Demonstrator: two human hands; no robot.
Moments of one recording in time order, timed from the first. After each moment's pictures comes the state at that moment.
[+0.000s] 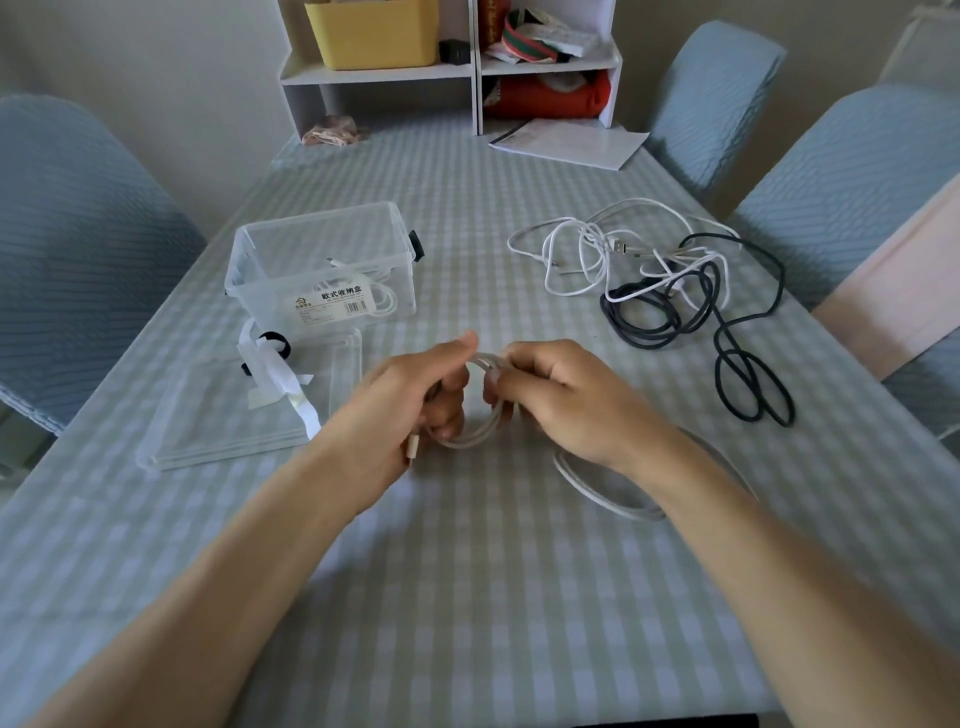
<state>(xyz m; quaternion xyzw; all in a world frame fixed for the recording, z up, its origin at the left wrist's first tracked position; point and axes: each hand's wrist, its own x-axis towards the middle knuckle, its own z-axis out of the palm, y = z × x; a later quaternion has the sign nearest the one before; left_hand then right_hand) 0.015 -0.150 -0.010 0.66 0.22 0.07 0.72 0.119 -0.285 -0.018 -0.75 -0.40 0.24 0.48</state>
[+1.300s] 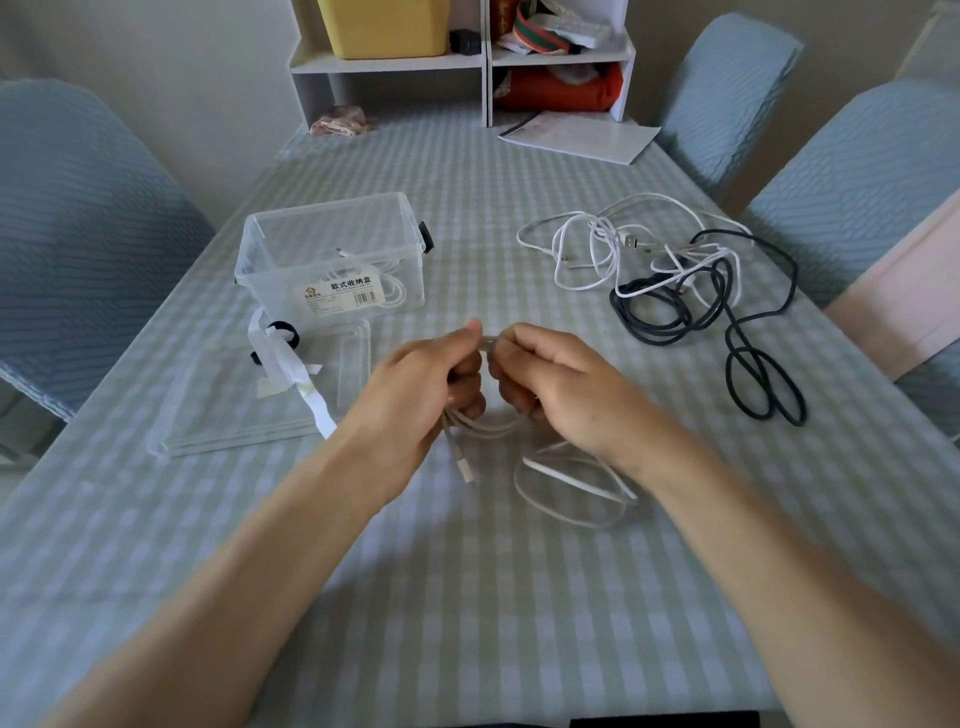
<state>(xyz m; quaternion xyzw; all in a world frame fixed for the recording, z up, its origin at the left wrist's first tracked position) 0.022 -0.161 -0.009 0.62 0.26 0.13 0.73 0.114 -0.280 -0.016 -0.72 -0.35 0.28 0.53</state>
